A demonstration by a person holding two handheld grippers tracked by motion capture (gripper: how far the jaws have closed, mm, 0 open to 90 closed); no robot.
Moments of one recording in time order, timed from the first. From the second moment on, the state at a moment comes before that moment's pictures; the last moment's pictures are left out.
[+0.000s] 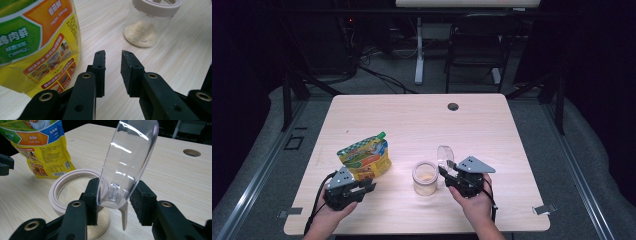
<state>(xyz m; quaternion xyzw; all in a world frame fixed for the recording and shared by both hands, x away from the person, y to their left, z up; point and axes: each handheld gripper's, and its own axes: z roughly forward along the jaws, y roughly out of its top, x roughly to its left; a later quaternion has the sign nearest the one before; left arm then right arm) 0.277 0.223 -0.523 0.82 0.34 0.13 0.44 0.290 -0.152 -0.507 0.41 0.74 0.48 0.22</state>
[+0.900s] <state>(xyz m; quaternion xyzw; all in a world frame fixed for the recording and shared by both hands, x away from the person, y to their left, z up) 0.268 0.263 -0.521 0.79 0.39 0.15 0.44 0.329 -0.166 -0.510 0.40 0.74 0.52 0.13</state>
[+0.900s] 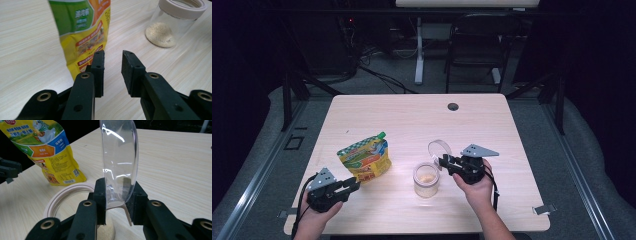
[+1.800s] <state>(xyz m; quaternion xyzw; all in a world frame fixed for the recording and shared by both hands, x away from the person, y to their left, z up) 0.276 0.291 -0.521 0.77 0.42 0.17 0.44 0.333 -0.168 -0.512 0.39 0.74 0.54 0.08</state>
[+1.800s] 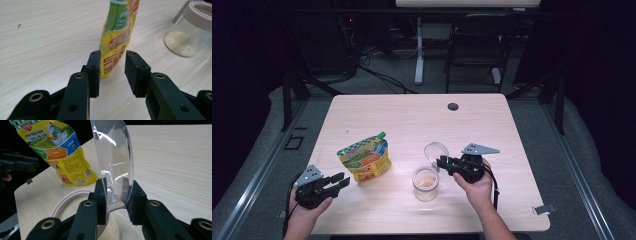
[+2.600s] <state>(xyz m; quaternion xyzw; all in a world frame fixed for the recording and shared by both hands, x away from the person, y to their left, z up) 0.294 0.296 -0.521 0.75 0.45 0.16 0.46 0.313 -0.175 -0.512 0.40 0.75 0.50 0.15</state>
